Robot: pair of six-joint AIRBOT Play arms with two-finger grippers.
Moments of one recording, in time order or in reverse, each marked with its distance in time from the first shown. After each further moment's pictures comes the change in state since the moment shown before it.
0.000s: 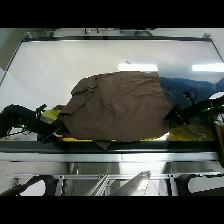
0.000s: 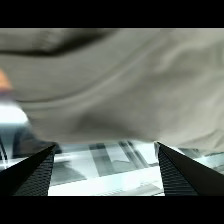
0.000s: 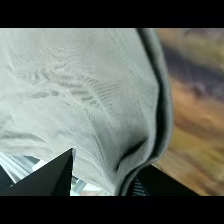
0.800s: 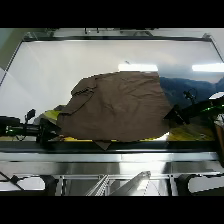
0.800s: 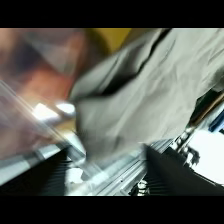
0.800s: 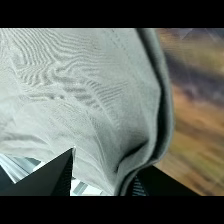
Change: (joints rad) left arm 0.332 -0.292 0.044 -0.279 0.132 0.410; right arm 0.000 0.000 0.000 0.007 -0.005 -0.005
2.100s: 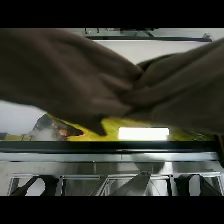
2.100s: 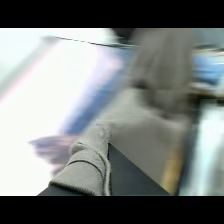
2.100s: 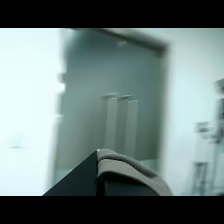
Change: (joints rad) left arm -0.045 0.563 1.352 -0.653 0.388 0.176; right arm -0.425 1.204 0.018 1.416 -0.140 -0.702
